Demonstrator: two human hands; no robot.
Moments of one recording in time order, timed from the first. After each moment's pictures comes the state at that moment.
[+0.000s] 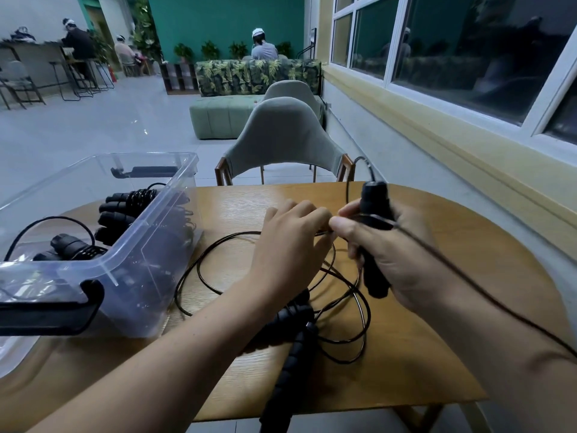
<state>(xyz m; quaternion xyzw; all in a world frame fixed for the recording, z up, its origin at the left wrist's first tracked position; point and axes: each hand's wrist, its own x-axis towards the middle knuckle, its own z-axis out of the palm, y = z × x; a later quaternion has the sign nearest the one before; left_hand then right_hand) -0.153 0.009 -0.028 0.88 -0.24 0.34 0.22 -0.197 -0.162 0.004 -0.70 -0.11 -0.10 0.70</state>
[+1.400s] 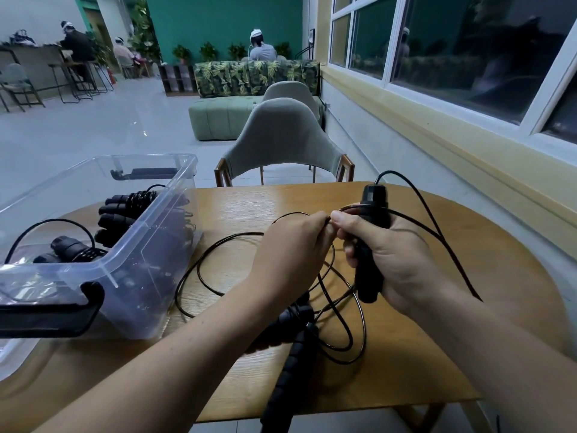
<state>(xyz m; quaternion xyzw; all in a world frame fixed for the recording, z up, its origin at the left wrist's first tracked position) -0.161 0.008 -0.022 0.88 -0.26 0.28 0.29 -0.198 -0.154 0.002 -0.63 -0.04 -0.03 0.78</state>
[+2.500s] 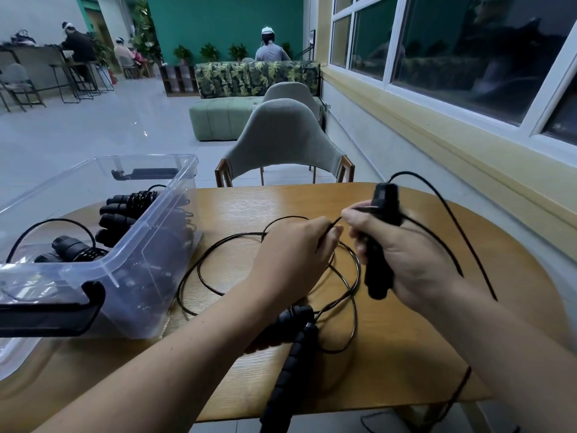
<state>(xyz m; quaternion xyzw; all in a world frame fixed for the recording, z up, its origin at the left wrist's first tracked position) -0.162 0.007 -0.025 0.89 -0.26 0.27 0.27 -0.192 -0.167 0.002 -0.64 -0.04 -0.05 0.76</state>
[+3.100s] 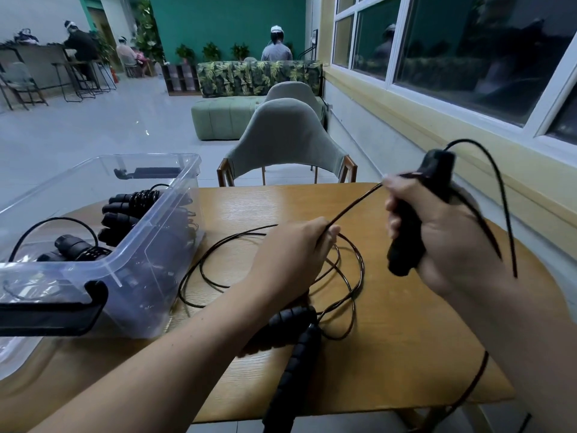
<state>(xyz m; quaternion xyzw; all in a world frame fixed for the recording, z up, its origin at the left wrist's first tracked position) -0.156 0.013 -0.026 0.91 -0.24 0.22 0.27 -0.197 -0.182 0.034 -0.60 -0.06 -0.13 0.79</state>
